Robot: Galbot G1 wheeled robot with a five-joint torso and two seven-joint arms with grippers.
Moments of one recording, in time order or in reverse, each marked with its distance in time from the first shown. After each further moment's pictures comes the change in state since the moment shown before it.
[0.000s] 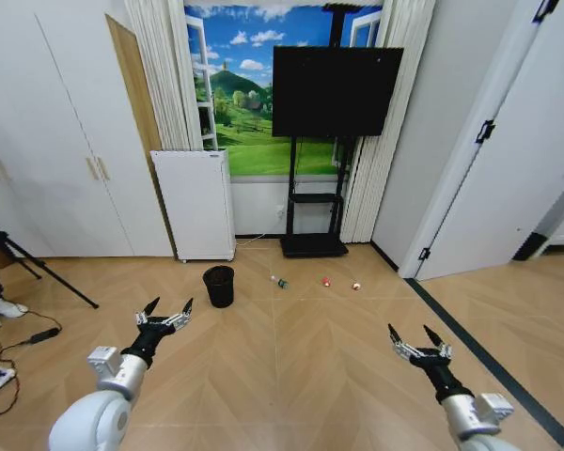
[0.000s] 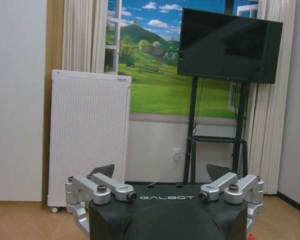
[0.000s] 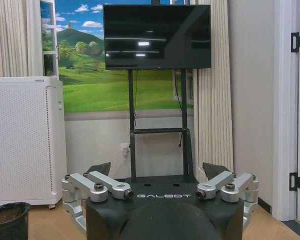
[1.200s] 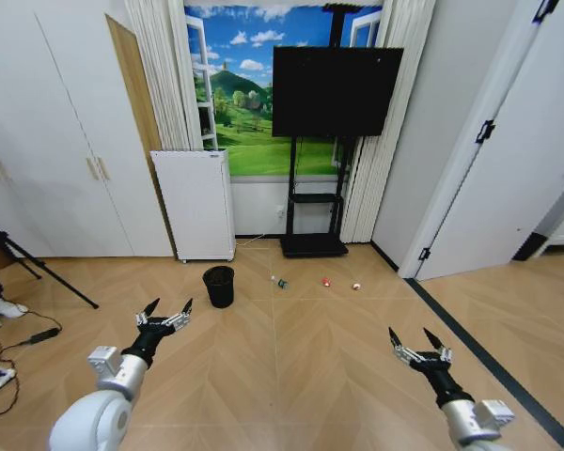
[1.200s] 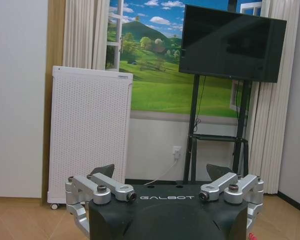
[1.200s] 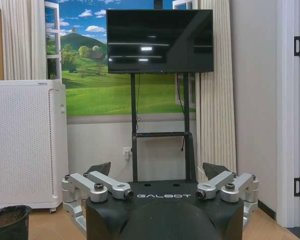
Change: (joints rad) left arm -0.003 -0.003 -0.001 0.008 -0.005 0.009 -0.003; right arm -0.002 0.006 0.000 -0.029 0.000 0.051 -0.029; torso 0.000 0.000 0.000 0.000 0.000
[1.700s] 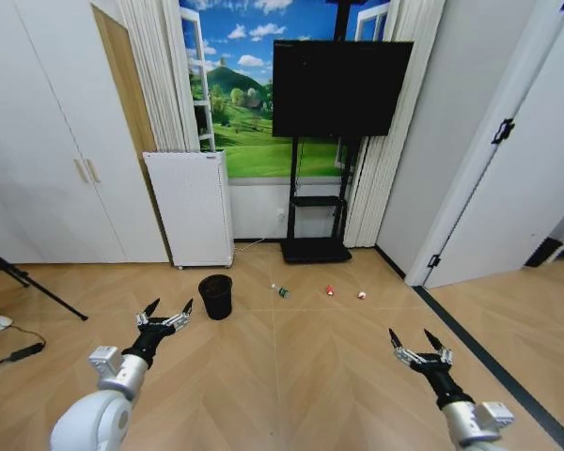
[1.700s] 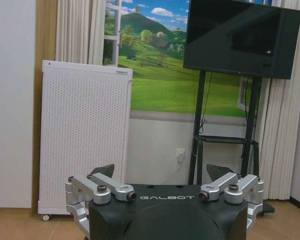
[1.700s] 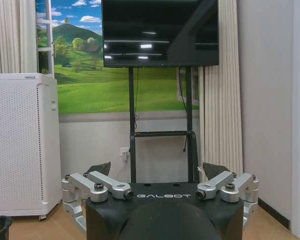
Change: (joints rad) left arm -0.003 -0.003 0.005 0.004 0.006 0.000 -0.001; right arm -0.001 -0.003 0.000 -0.023 -0.001 0.020 -0.005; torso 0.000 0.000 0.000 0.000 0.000
